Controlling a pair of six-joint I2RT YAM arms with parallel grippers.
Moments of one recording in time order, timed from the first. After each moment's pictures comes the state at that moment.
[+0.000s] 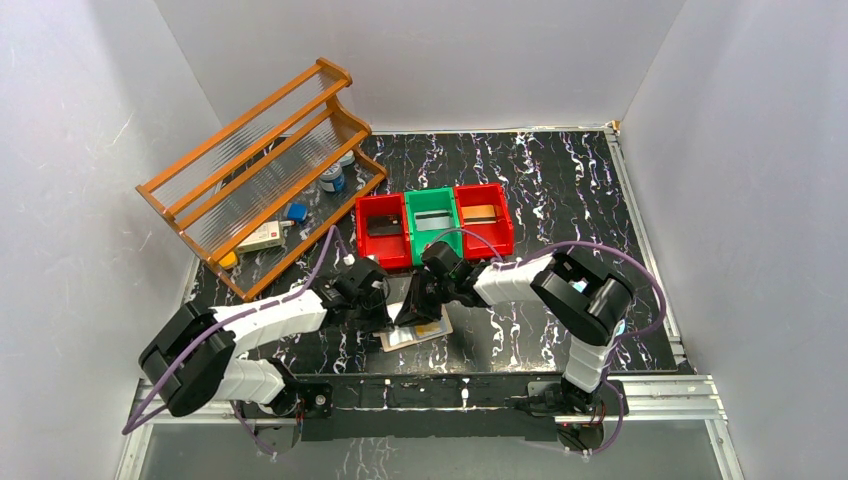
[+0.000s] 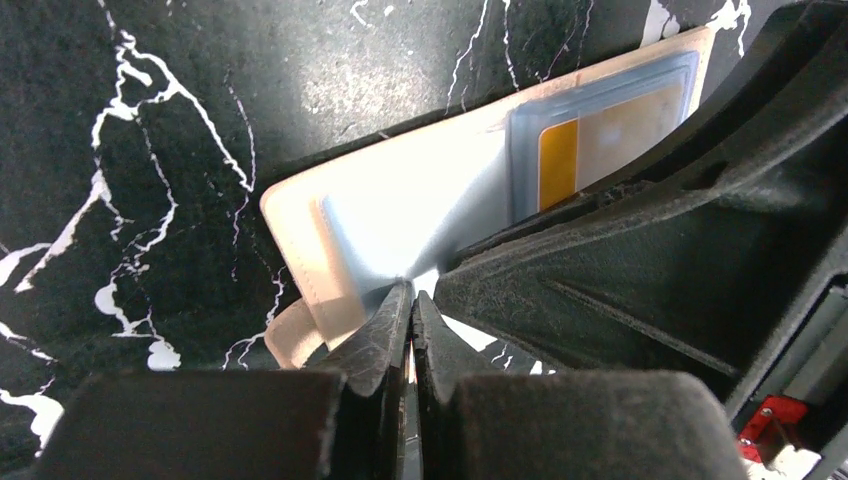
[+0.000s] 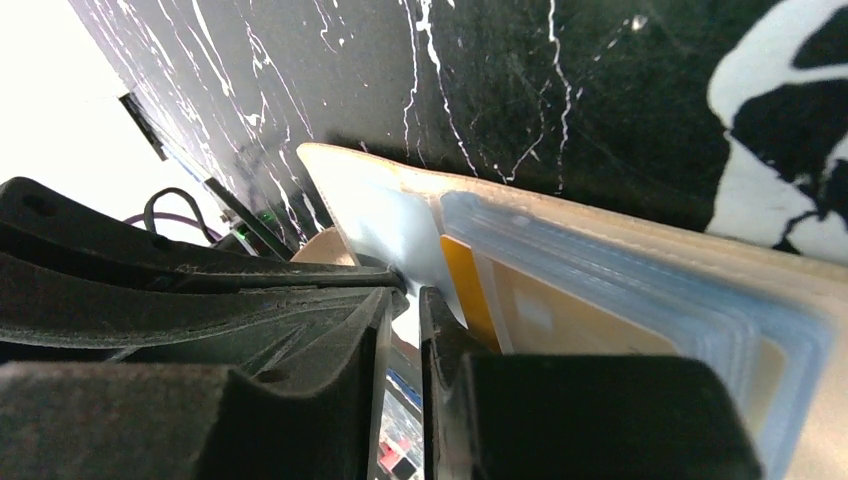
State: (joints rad) left arm -0.81 1.29 0.57 -0.35 0.03 -0.96; right arm 0.92 1.80 0.83 0.11 -0.45 1.17
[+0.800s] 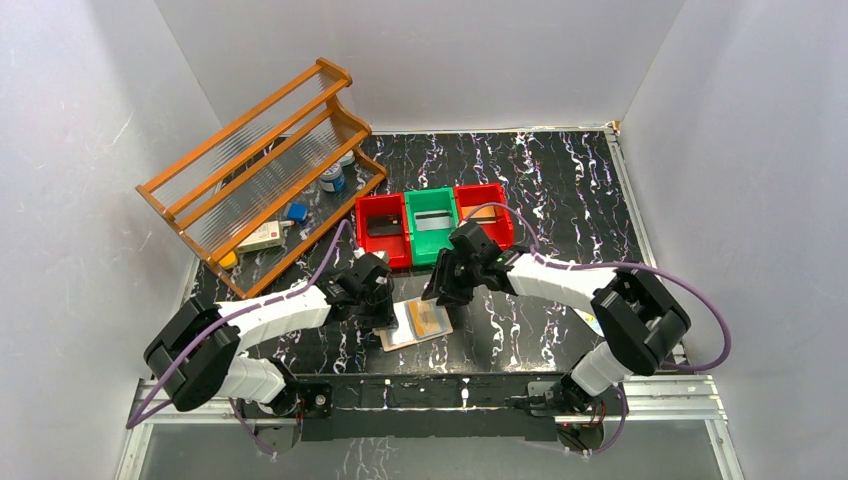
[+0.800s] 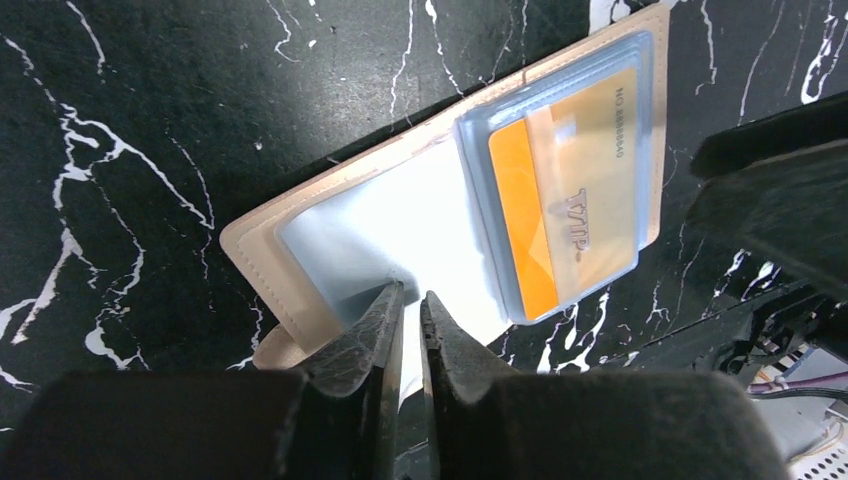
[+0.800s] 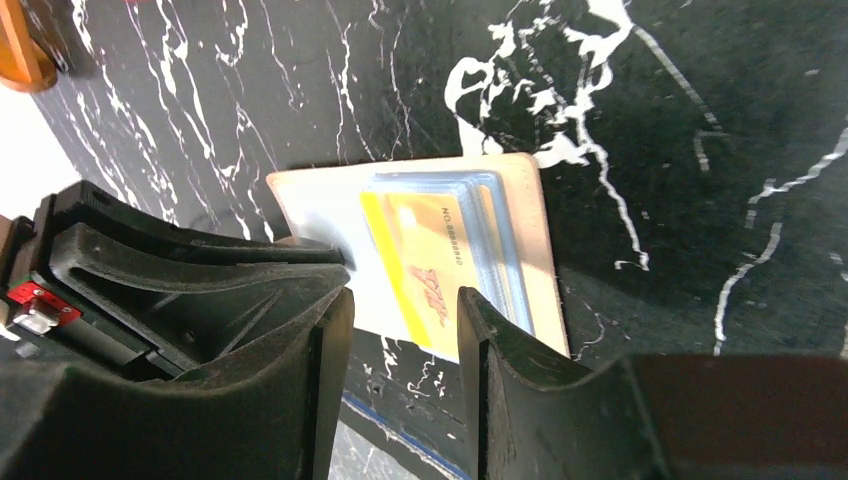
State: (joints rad) left arm -0.81 1.33 0.61 -0.34 0.06 -0.83; right arm 0.80 1.52 0.84 -0.25 -0.23 0.98
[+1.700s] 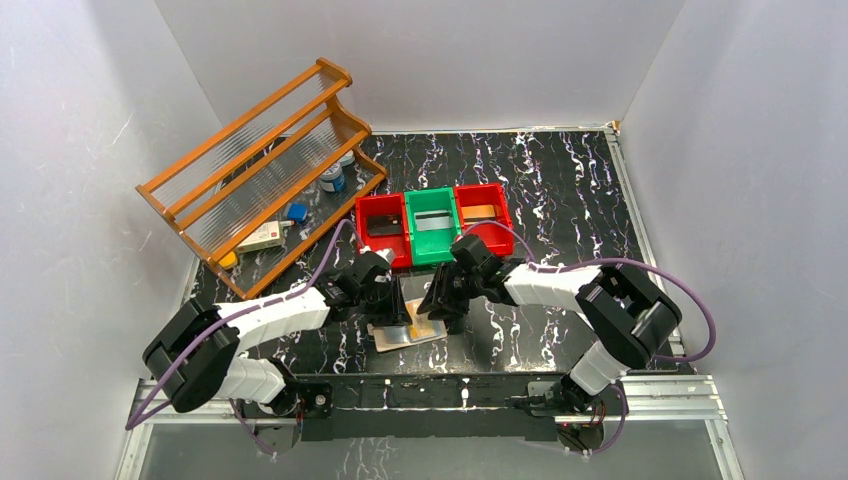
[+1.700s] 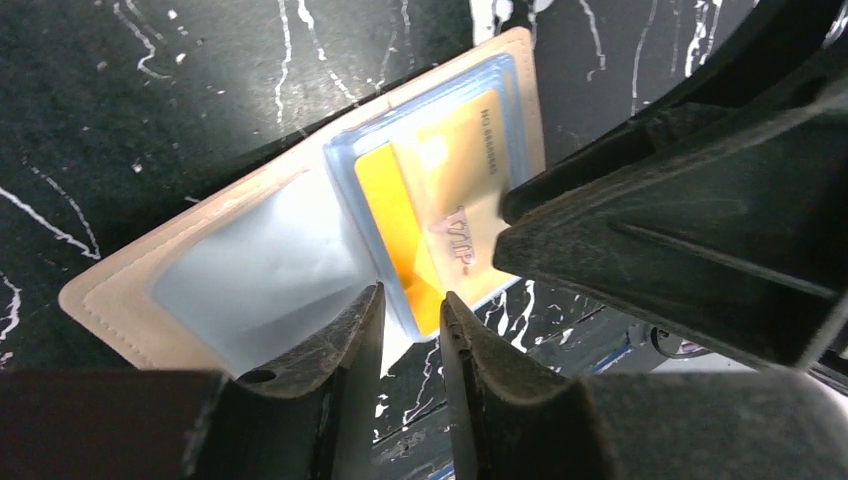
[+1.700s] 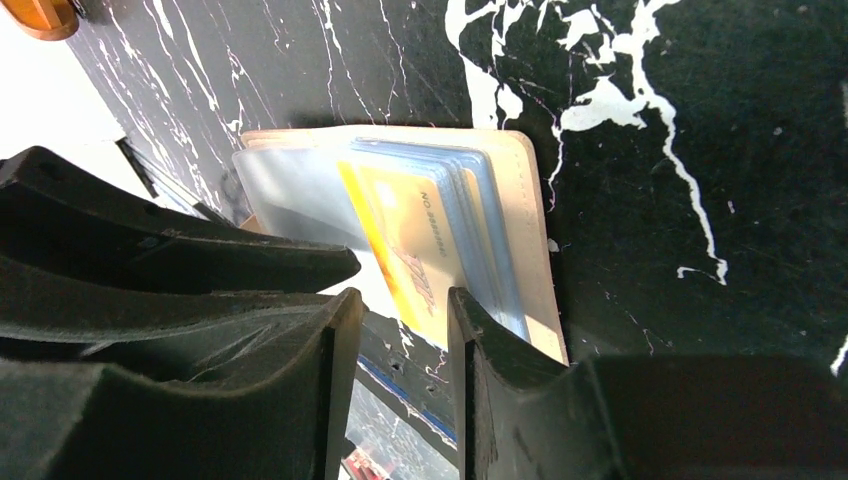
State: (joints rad) left arm -0.81 1.32 0.60 -0.21 0.17 -0.85; right arm 0.82 1.58 0.72 -0.06 -0.39 1.07
